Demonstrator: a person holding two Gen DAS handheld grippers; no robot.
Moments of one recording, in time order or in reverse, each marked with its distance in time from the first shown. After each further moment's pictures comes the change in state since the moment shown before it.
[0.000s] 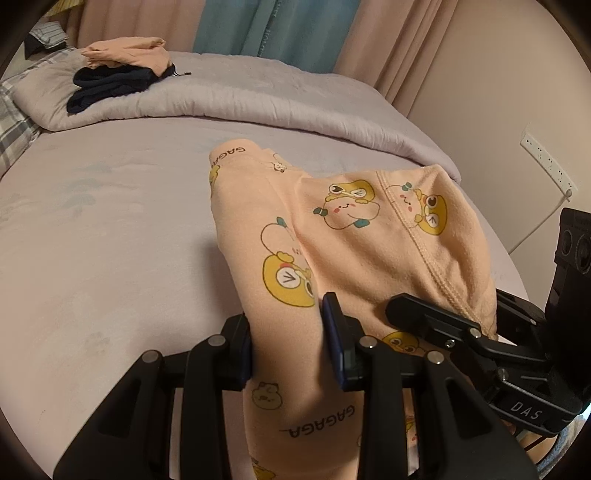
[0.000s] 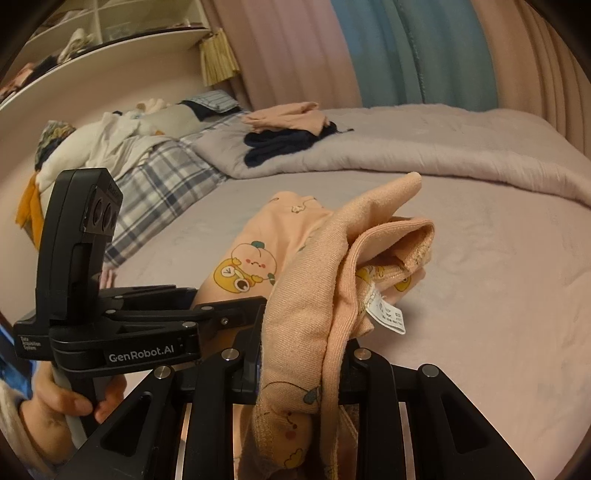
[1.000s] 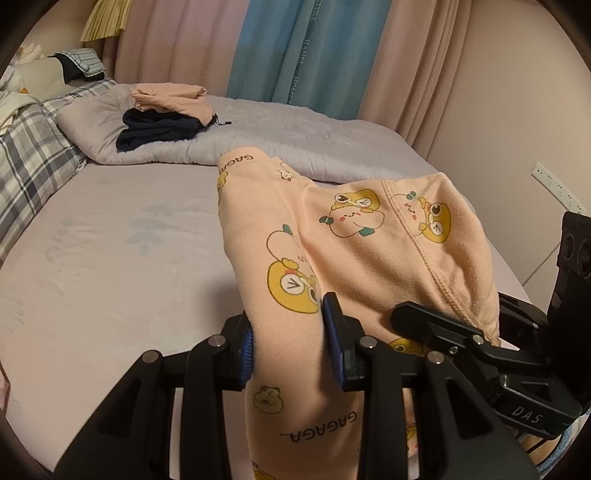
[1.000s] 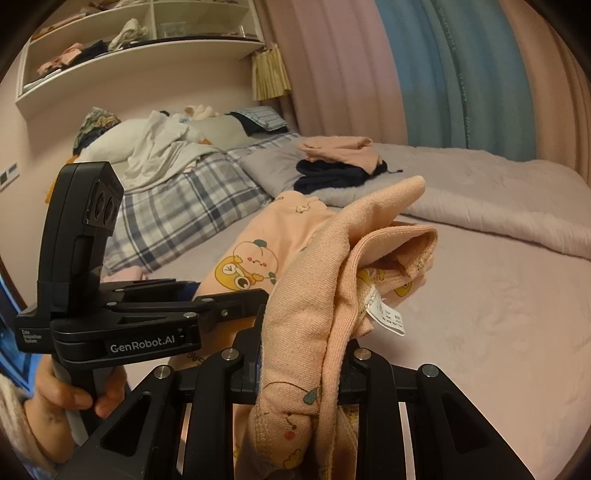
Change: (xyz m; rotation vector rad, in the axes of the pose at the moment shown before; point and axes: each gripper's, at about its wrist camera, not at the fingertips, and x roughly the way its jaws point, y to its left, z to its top) left arm -0.081 0.021 0.003 -0.014 -0.165 0.110; right arm -0.001 0.055 0.027 -0.145 -0.092 0.092
